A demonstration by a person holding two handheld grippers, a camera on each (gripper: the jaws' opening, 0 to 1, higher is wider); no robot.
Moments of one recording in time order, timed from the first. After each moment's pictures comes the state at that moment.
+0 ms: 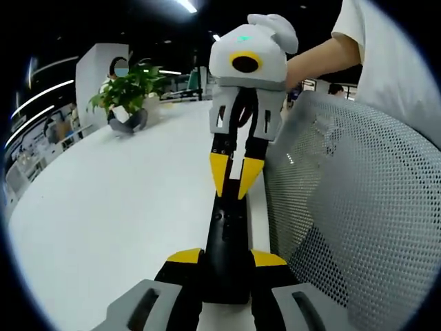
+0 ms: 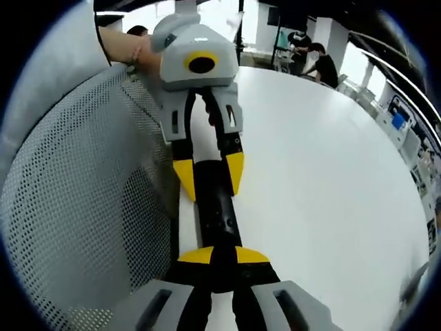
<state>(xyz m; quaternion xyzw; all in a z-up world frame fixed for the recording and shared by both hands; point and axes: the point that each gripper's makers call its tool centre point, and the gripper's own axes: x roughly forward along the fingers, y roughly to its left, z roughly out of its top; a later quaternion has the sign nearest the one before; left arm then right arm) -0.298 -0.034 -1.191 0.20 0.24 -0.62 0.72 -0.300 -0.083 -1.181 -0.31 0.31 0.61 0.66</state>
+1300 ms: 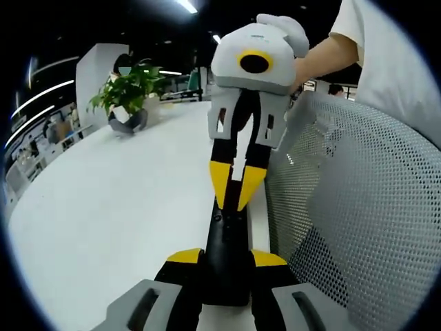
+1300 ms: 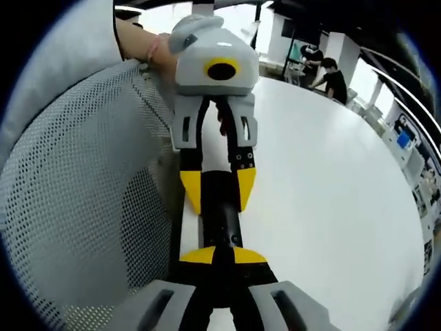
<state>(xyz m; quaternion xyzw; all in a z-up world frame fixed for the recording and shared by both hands) -0.299 -0.035 -1.190 0.20 0.24 -0.62 0.72 -0.301 -0.063 -1.181 -0.35 0.33 0.63 0.62</state>
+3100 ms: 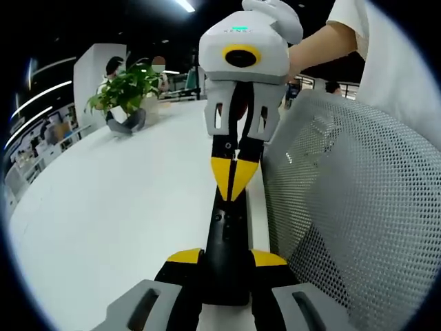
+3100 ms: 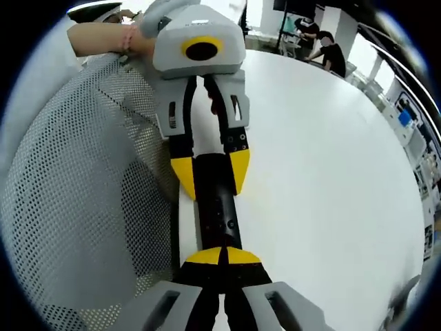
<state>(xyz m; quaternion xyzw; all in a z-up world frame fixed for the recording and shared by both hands) -0.297 -0.037 -1.191 0.20 0.24 -0.62 0.71 -0.299 -0.077 -1.184 -0.38 0.38 0.59 0.61</state>
